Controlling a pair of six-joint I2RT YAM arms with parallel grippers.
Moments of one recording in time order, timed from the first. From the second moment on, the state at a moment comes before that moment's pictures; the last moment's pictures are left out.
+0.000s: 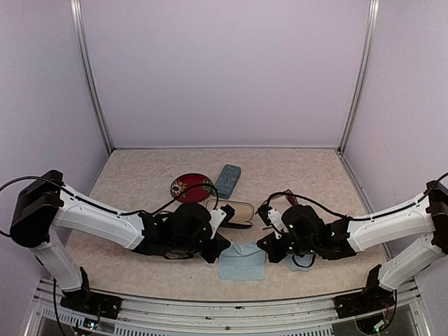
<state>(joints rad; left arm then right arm) -1.13 1.68 0.83 0.16 -0.06 -0.31 1.05 1.39 0.55 0.15 0.09 0.40</state>
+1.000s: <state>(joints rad) -1.18 1.74 0.86 0.13 -0.12 -0.29 1.01 1.45 0.49 0.19 -0.04 0.35</state>
